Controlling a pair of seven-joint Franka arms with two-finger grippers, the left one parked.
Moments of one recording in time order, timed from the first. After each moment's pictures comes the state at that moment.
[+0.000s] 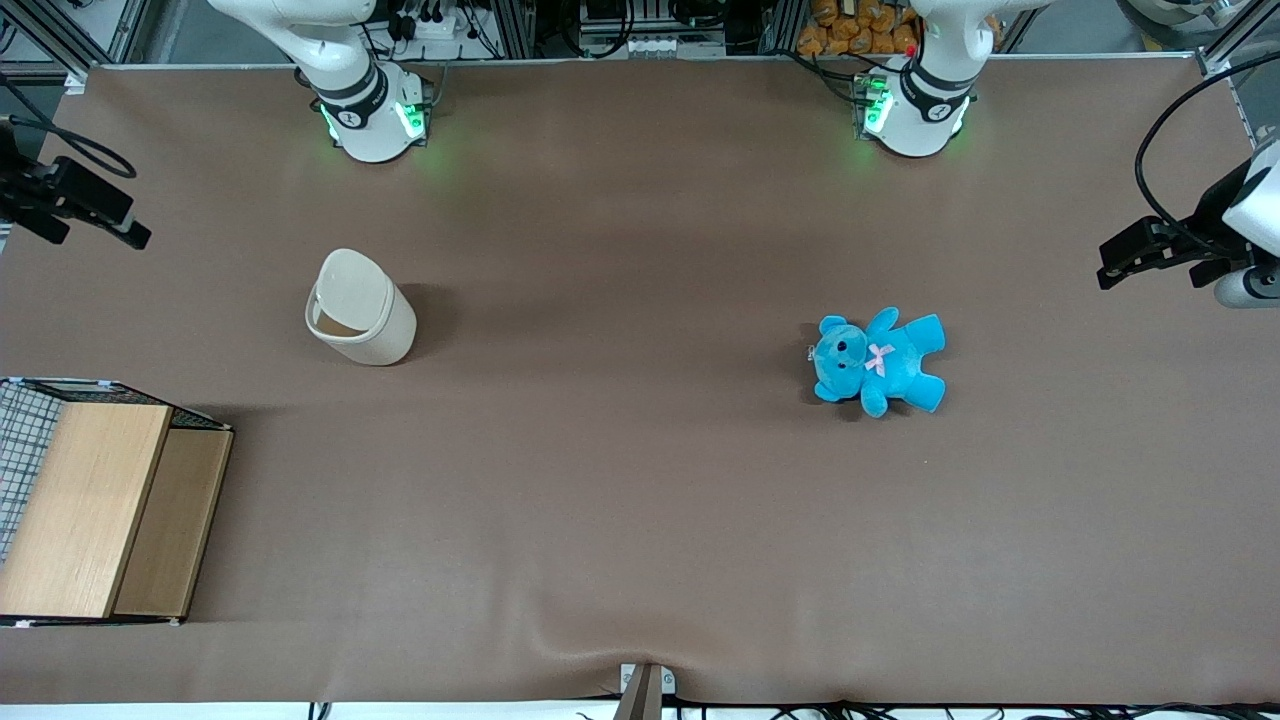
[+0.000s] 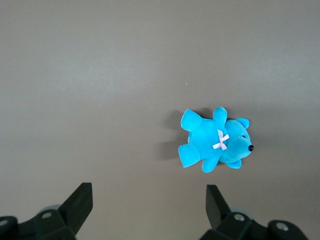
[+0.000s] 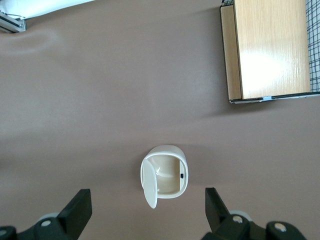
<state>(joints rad) -0.09 -0.06 0.06 -1.53 0.11 1.53 0.12</state>
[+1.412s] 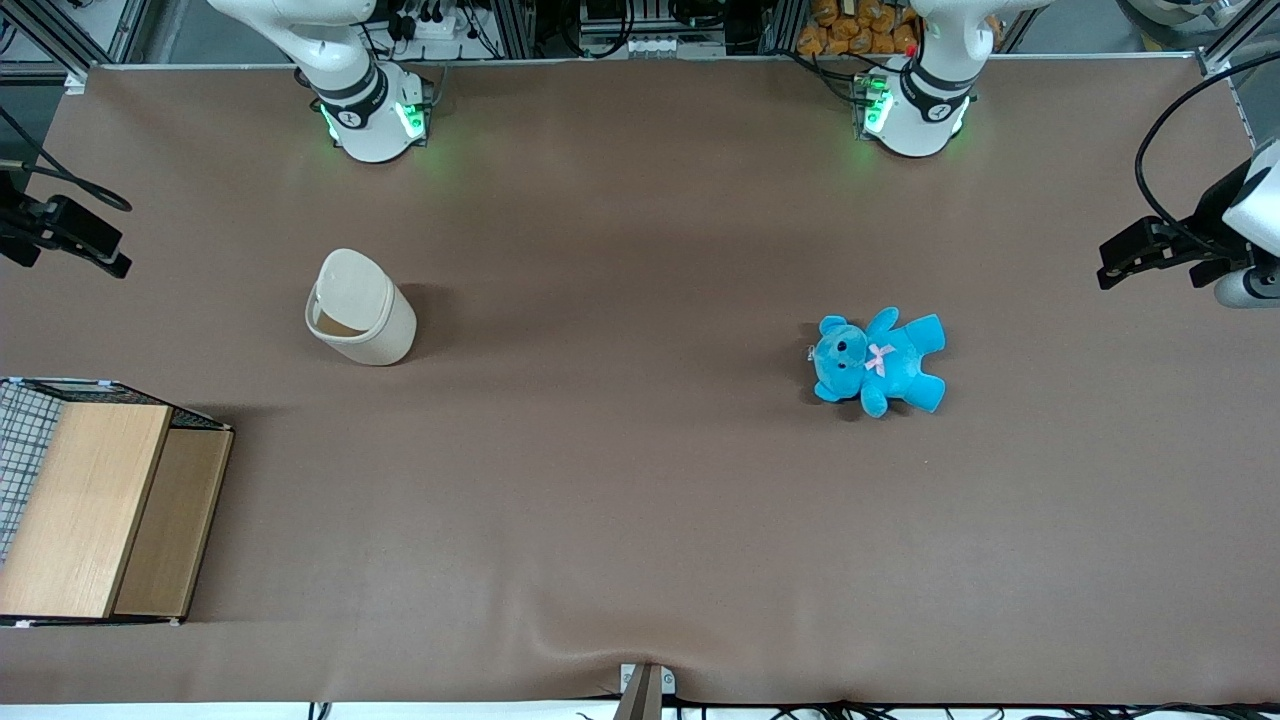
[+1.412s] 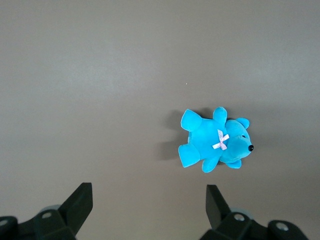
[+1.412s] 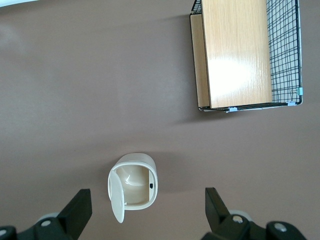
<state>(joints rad) -0.09 -0.02 0.06 -1.53 -0.02 1.56 0.11</state>
